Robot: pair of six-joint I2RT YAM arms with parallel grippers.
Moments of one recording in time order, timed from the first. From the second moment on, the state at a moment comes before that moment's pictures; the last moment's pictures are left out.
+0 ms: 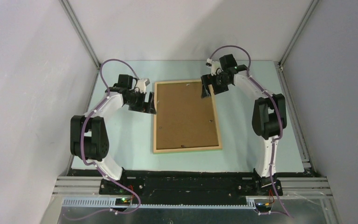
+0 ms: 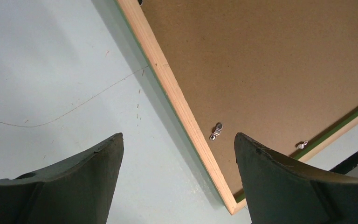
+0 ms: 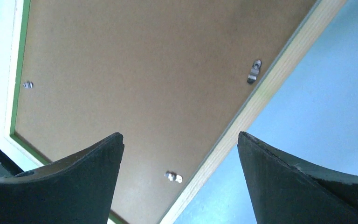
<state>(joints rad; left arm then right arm) -0.09 1.65 1.18 -0.61 0.44 0.11 0.29 2.11 1.82 -0.74 -0.45 -0.07</state>
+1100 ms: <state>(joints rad) -0.23 1.92 1.32 -0.56 0.16 -0.09 0.22 2.01 1.62 -0.61 -0.33 -0.01</state>
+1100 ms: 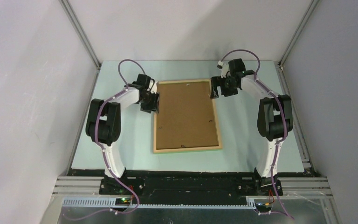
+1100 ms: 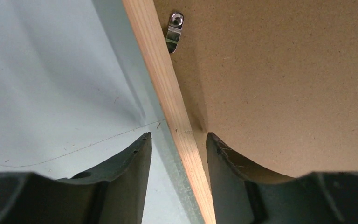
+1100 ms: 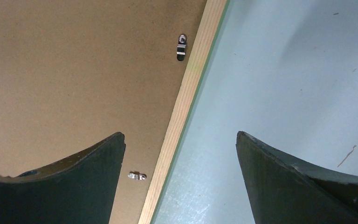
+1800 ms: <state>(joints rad) -0.24 1.94 1.32 -0.56 0.17 -0.16 0.21 2.11 1.71 -0.59 -0.31 0.06</state>
